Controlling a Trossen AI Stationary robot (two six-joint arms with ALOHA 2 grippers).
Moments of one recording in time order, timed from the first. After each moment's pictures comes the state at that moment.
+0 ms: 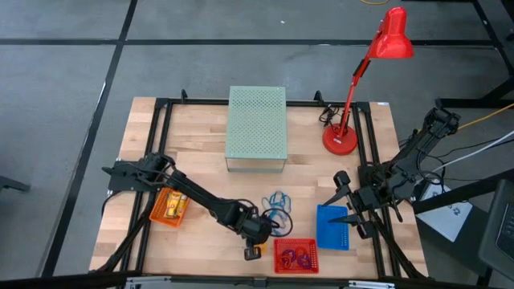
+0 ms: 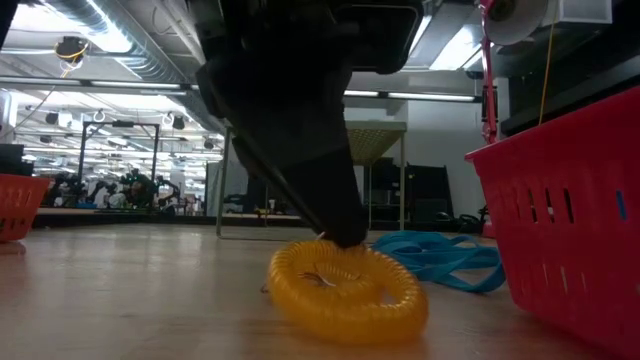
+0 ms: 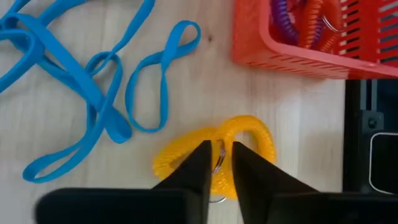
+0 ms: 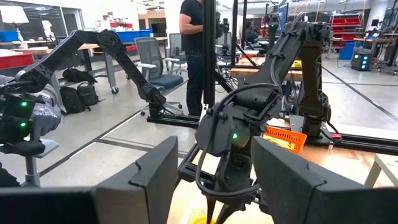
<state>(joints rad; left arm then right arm) -0.40 2.09 1.51 -0.39 0.03 -0.58 0.85 0.85 0.57 0.28 0.48 0.04</state>
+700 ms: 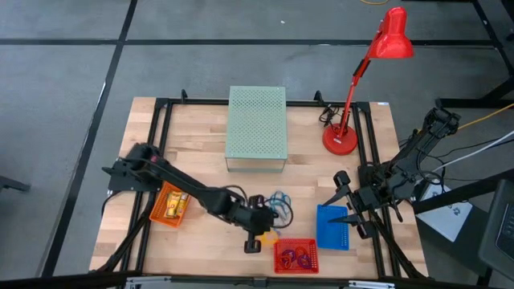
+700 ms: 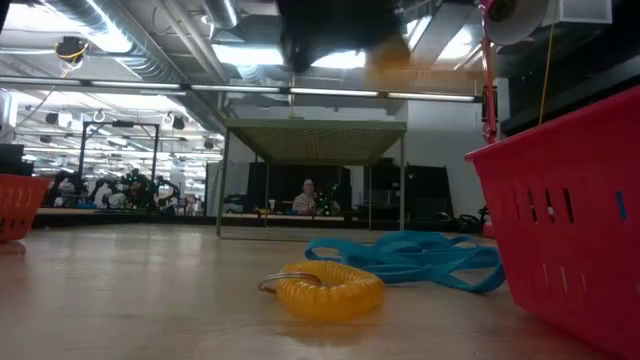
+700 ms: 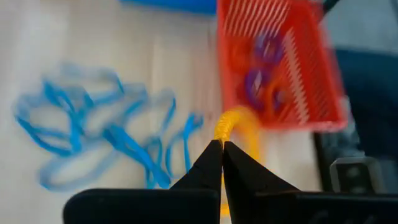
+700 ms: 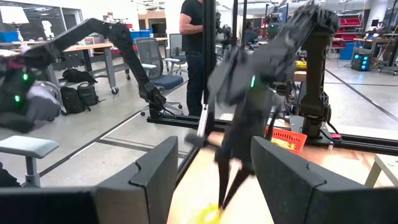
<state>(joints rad) -0.38 1.91 1.51 -0.38 -0.10 -0.39 0.85 0.85 0.57 0.28 0.48 0.04</state>
